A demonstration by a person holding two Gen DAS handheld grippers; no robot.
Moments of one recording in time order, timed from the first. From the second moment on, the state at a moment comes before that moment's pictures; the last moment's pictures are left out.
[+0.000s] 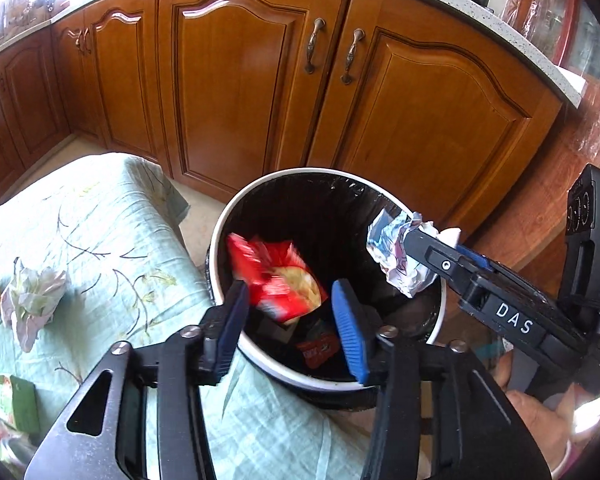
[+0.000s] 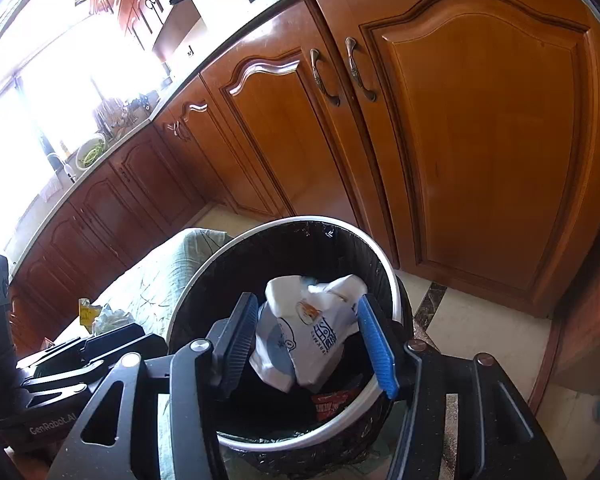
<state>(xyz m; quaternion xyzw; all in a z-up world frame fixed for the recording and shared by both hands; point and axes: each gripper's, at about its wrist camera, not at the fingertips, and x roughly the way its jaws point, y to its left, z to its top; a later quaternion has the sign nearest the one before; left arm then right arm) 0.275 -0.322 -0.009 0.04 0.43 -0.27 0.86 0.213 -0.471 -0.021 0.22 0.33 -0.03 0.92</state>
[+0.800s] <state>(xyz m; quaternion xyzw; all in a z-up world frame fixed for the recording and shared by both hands) 0.159 -0.154 0.003 -0.02 0.38 -0.22 0.90 0.146 -0.361 -0.025 0.25 0.32 0.05 0.91</state>
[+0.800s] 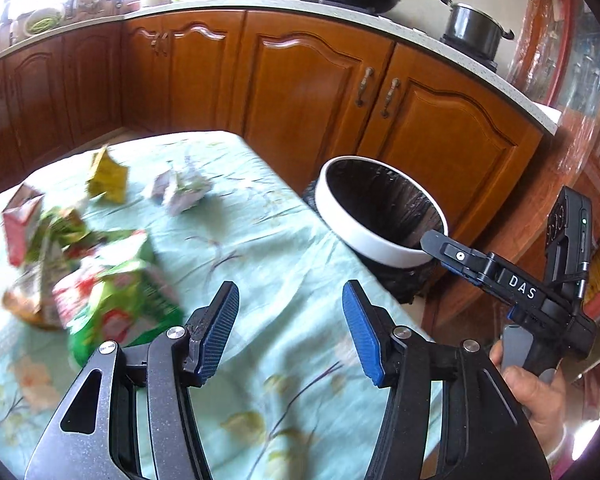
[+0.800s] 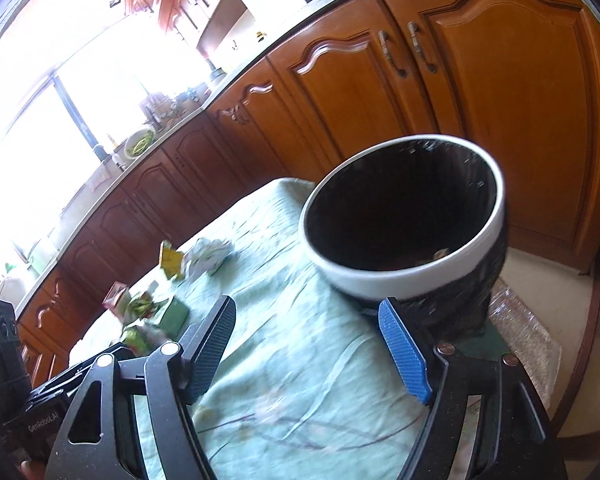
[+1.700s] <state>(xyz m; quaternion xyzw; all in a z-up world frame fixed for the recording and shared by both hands) 0.117 0.040 -0.015 -0.12 0.37 -0.07 0.92 0.143 -0.174 -0.024 0.13 0.35 0.17 0.91</state>
